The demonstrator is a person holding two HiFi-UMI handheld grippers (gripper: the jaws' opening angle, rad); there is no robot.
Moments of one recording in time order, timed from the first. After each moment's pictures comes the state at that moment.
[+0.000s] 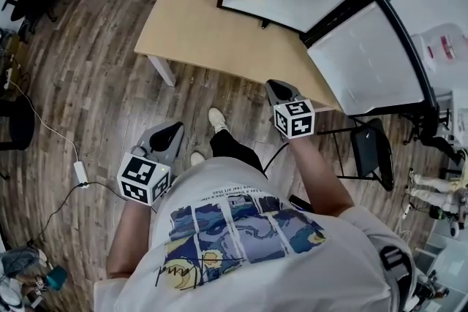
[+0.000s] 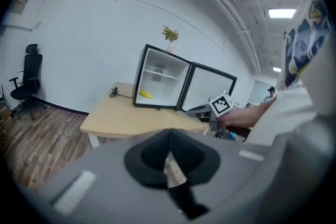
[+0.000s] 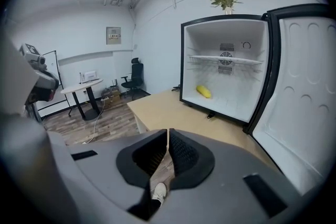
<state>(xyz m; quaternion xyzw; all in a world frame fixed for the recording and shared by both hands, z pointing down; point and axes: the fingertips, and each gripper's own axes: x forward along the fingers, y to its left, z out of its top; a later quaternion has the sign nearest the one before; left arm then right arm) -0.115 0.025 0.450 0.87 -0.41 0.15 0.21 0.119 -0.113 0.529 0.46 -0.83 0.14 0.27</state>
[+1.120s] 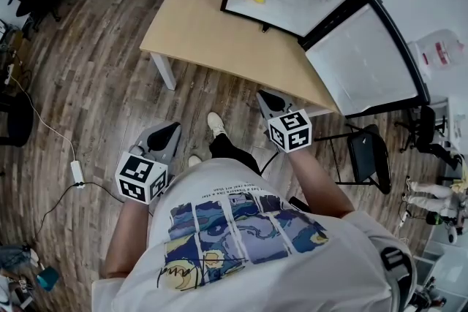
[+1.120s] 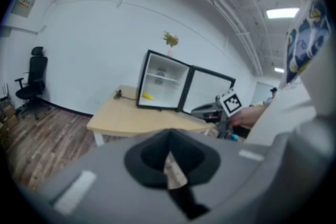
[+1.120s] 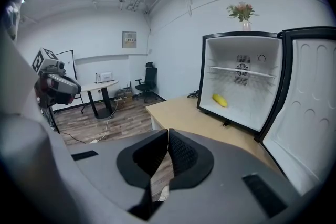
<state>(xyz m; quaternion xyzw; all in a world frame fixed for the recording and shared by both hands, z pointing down) -0.130 0.056 0.447 0.87 -0.43 0.14 0.20 0.074 -0.055 0.496 0.41 -0.87 0.11 0.26</state>
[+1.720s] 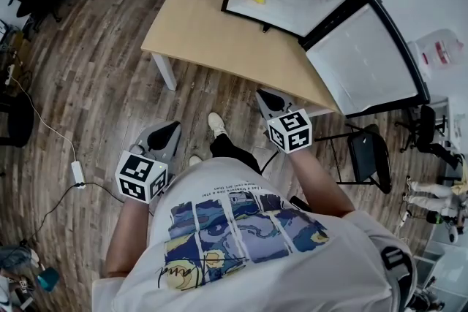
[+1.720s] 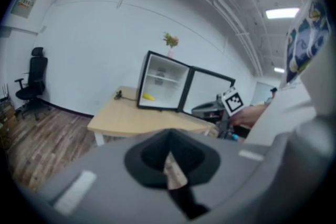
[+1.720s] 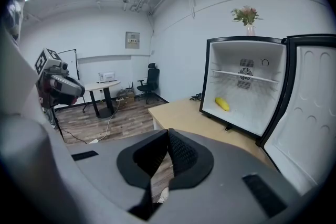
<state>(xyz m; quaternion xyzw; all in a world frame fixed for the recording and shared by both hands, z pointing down) -0.134 0.057 0.444 0.87 -0.43 0.14 0.20 0.065 -0.051 0.485 0.40 -0.88 0.09 0.26</state>
